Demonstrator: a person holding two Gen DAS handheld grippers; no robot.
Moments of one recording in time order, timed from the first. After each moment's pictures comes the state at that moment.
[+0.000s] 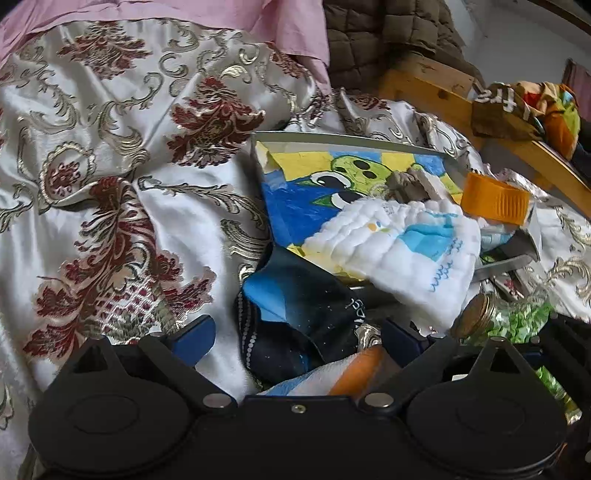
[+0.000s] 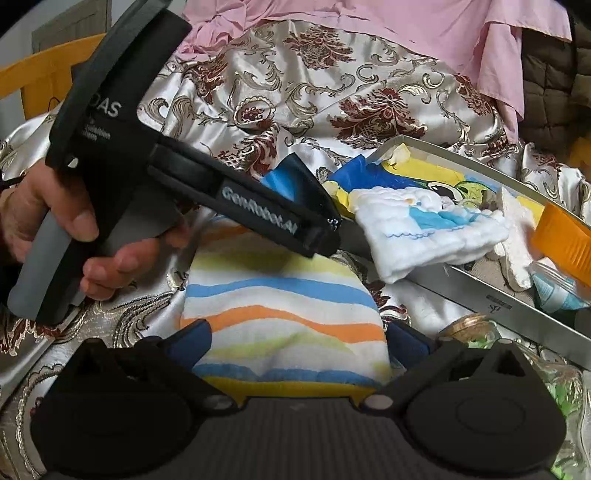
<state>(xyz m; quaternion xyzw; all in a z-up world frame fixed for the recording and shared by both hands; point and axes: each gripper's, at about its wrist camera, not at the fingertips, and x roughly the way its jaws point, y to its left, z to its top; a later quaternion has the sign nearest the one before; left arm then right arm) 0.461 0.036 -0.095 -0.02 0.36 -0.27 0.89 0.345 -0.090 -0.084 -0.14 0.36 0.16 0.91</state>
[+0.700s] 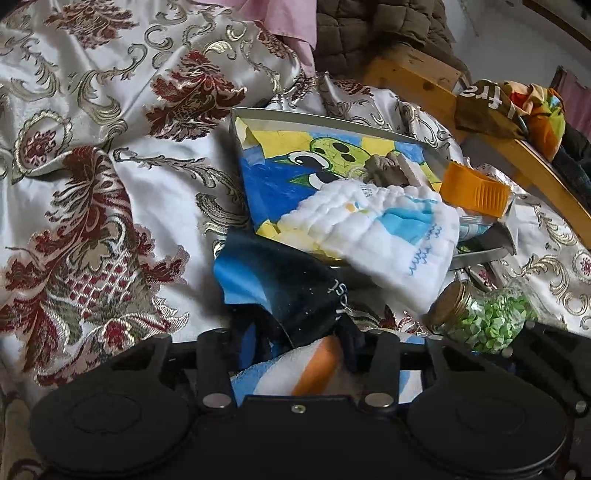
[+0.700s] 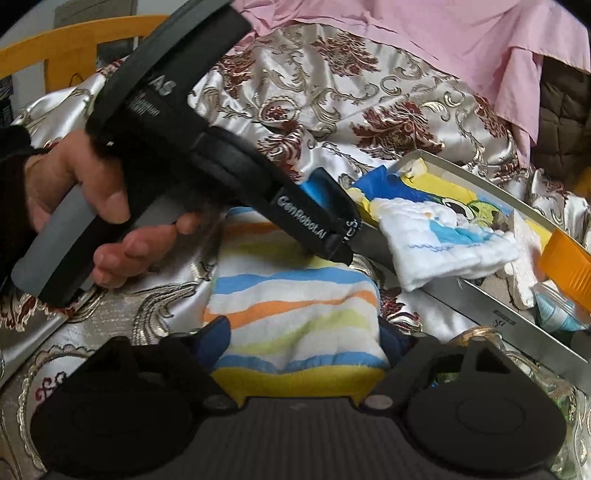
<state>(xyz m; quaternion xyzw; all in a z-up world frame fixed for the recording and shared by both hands) 0.462 0.038 -0.100 -0.06 0.39 -0.31 0.87 0.333 -0.075 -0.085 -0.18 0.35 0.18 0.90</state>
